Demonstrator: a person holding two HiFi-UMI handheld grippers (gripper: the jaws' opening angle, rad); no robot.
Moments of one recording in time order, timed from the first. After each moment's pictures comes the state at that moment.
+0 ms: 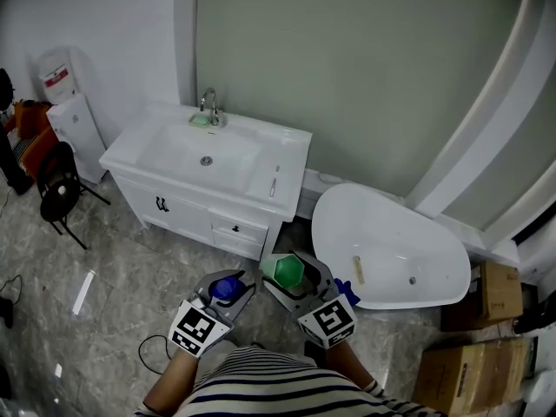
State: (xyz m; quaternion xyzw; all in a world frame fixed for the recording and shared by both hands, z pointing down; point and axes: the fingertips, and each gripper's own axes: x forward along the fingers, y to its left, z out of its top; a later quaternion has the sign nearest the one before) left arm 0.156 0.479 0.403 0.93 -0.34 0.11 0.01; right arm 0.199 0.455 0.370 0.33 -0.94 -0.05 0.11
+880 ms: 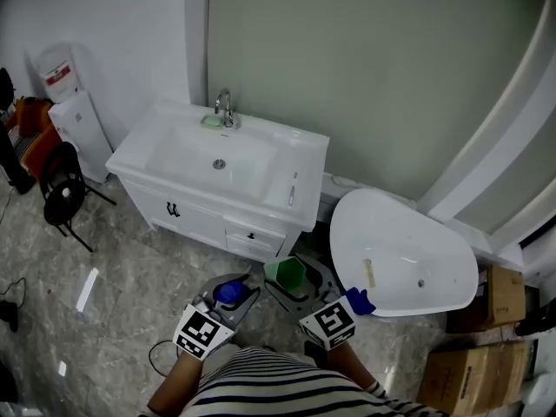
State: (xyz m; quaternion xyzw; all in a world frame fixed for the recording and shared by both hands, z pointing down) left arm 0.096 0.431 0.413 0.93 -0.34 0.11 0.03; right arm 0.134 0.401 0.384 0.33 -0.94 -0.02 0.12
